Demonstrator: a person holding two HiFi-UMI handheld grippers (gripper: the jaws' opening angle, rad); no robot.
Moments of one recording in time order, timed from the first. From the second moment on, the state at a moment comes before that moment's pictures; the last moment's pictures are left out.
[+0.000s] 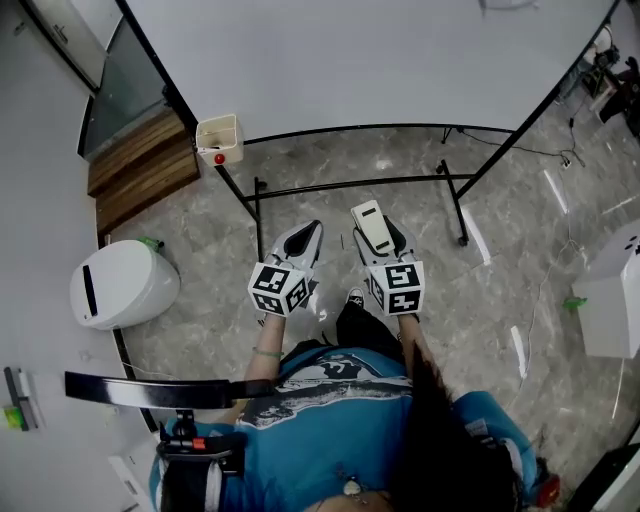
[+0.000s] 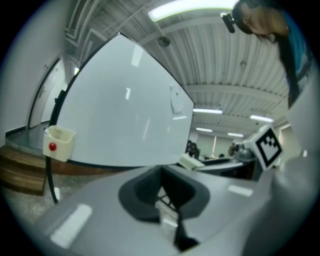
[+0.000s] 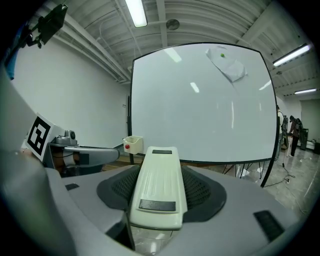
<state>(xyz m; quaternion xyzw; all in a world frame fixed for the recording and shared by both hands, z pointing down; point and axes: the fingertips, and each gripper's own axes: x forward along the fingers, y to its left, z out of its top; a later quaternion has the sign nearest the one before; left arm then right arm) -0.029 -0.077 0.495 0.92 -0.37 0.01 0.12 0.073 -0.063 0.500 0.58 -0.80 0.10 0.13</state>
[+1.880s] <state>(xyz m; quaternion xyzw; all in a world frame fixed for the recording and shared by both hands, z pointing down) -0.035 -0.342 0.481 0.91 -0.39 0.02 0.11 -0.085 -0.402 0.331 0.41 -0.79 -0.42 0.14</state>
